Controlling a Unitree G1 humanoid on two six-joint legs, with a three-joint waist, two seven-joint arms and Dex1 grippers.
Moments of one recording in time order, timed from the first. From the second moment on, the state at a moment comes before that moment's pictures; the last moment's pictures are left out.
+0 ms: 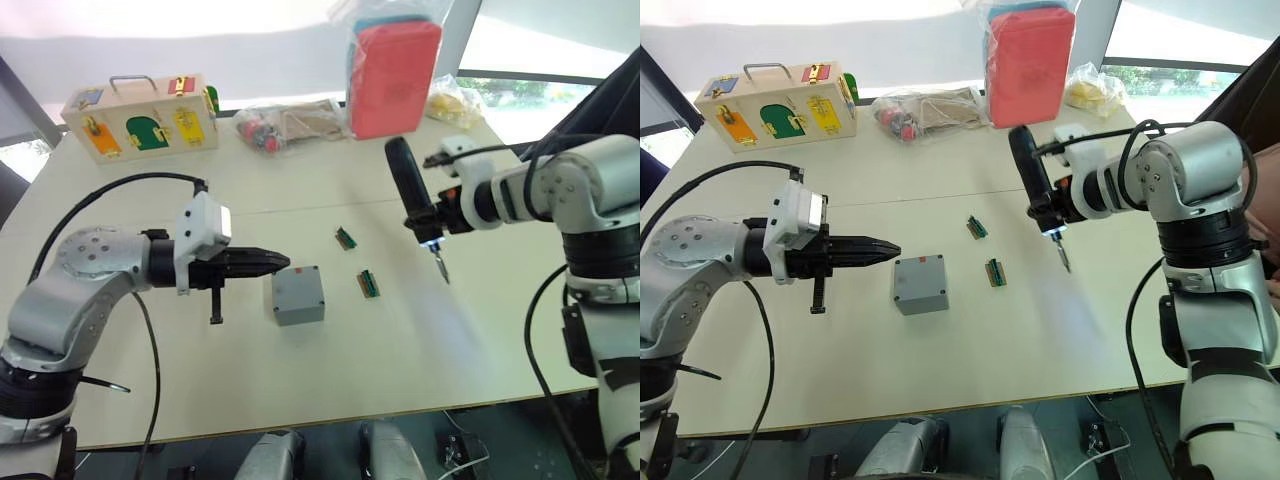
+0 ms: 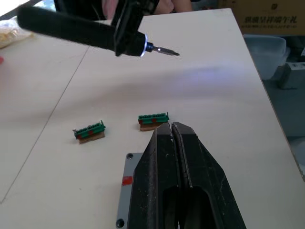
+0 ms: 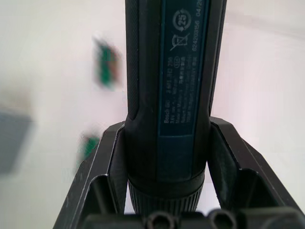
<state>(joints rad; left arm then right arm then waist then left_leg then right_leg) -0.43 0.84 0.08 -0.47 -0.62 0.60 -1.09 -1.11 -0.78 0.26 0.16 0.62 1.61 0.43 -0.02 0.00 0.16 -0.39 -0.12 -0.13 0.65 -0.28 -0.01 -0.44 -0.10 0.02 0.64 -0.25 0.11</state>
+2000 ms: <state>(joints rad) -0.35 0.63 -0.09 0.00 -0.26 0.32 -0.96 -0.66 -0.55 0.47 -0.25 0.24 0.91 0.76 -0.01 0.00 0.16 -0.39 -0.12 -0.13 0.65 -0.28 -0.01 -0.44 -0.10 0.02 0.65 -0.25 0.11</state>
